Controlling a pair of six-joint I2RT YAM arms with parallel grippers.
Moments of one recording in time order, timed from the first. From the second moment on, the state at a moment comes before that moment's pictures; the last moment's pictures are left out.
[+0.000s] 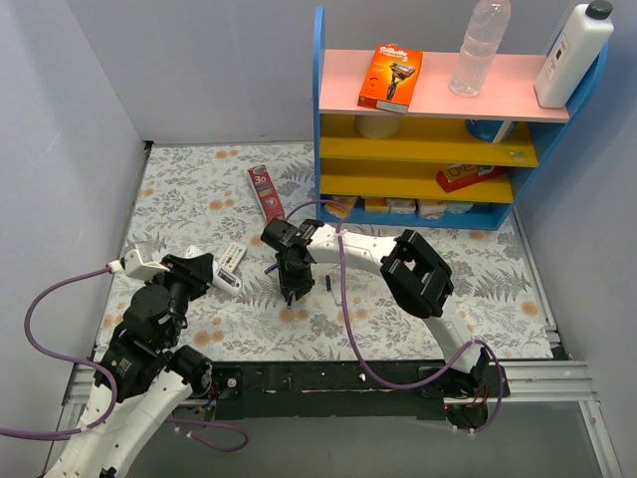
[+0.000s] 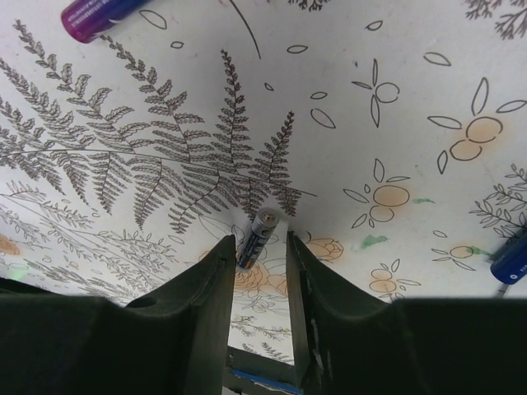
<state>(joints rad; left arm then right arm) -0.53 0.24 0.65 -0.58 -0.50 -0.79 1.04 2.17 1.71 -0.85 -0.08 0.84</state>
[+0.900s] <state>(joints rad) -0.53 0.24 0.50 -0.44 -0.29 -0.82 1.04 2.05 1.53 -0.75 0.05 0.80</state>
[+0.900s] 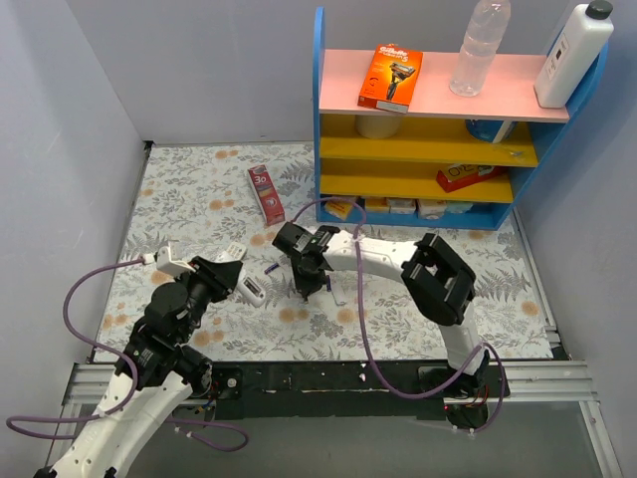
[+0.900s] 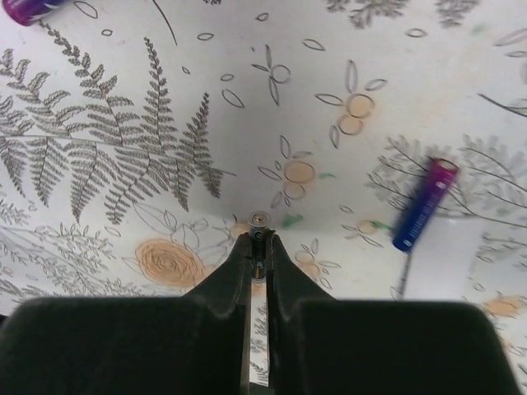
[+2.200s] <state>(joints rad) -0.53 0.74 0.23 0.59 0.22 -1.05 1.04 1.23 1.00 -0.11 -0.16 0.22</state>
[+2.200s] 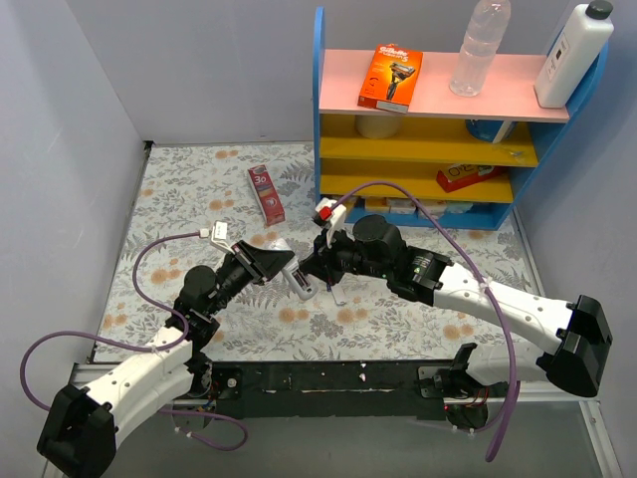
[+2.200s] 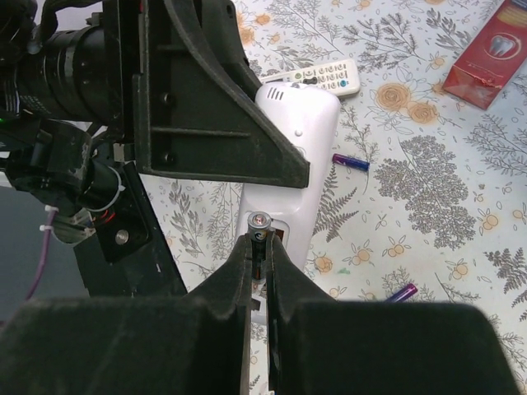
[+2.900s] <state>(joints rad) -0.53 0.73 0.23 0.62 0.22 -1.09 1.04 1.24 0.95 -0.09 -0.18 0.21</state>
